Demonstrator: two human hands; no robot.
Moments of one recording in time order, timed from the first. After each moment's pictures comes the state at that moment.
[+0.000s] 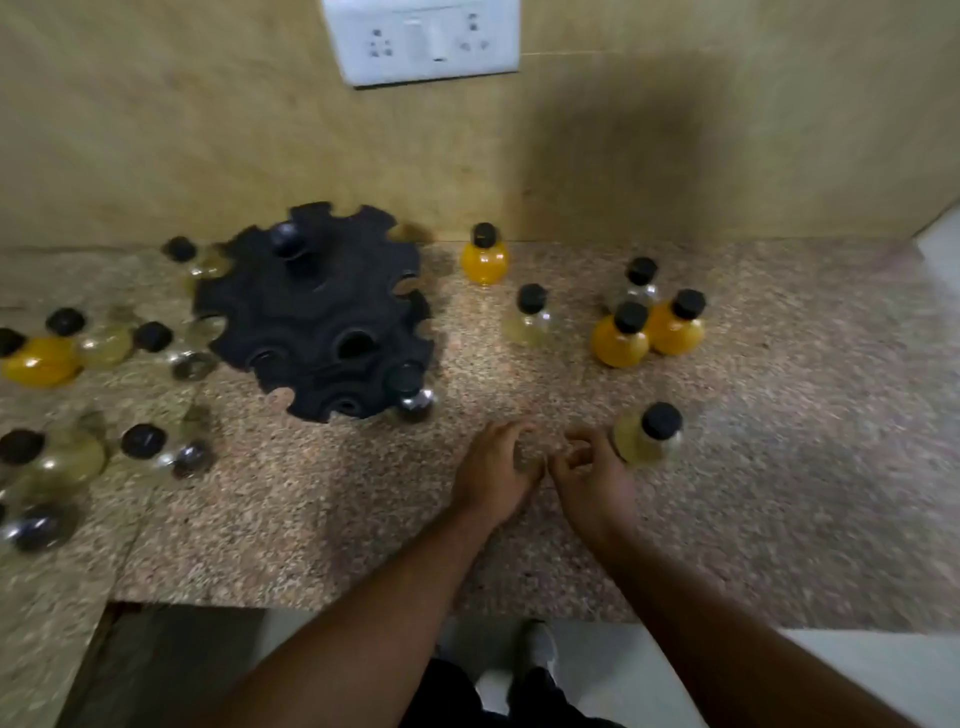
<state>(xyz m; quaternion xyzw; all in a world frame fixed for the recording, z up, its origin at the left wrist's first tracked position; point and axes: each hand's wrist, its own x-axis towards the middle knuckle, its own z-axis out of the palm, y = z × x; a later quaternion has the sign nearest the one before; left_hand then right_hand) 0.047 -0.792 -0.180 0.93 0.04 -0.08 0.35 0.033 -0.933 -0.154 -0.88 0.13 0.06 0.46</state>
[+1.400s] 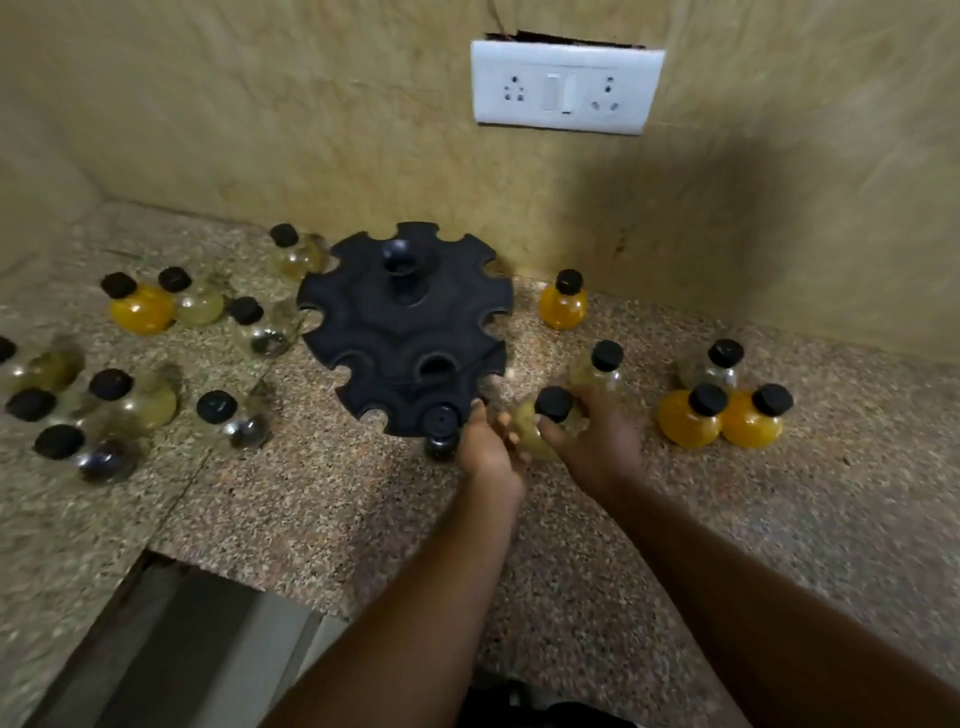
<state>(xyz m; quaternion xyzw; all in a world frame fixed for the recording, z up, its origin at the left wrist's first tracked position) 0.109 -0.752 -0.130 0.19 0.48 0.06 0.86 0.134 -0.874 -0.111 -0.92 -0.10 0.02 0.39</state>
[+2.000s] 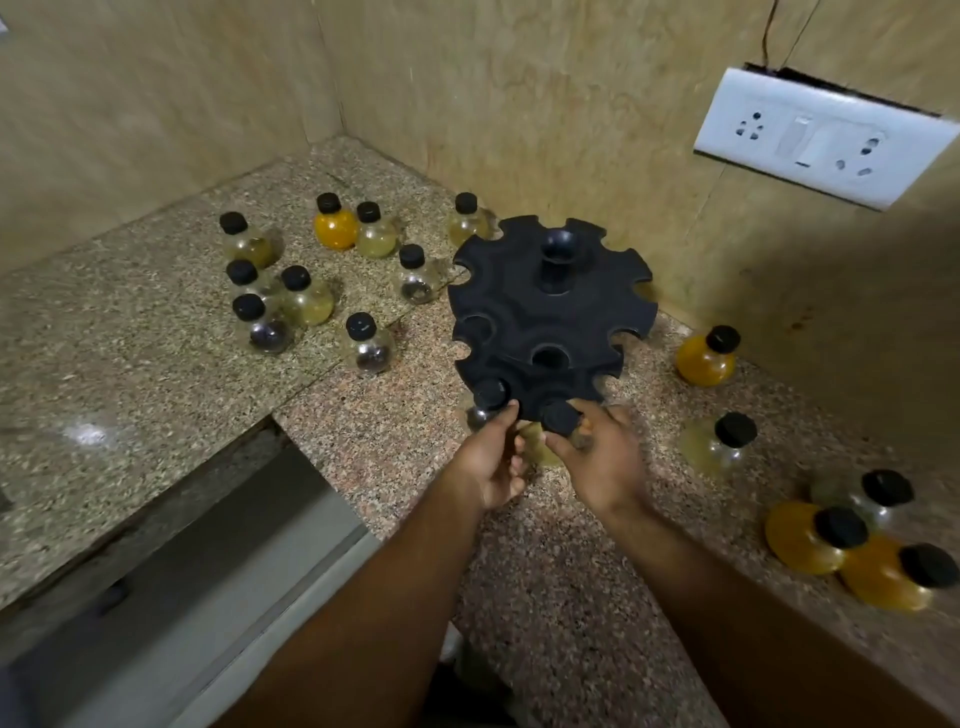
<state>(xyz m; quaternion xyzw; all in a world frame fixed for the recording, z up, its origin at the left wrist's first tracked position) 0.038 -0.677 -0.129 0.33 0.45 0.00 0.83 0.133 -0.798 -0.116 -0.89 -0.30 0.11 0.33</state>
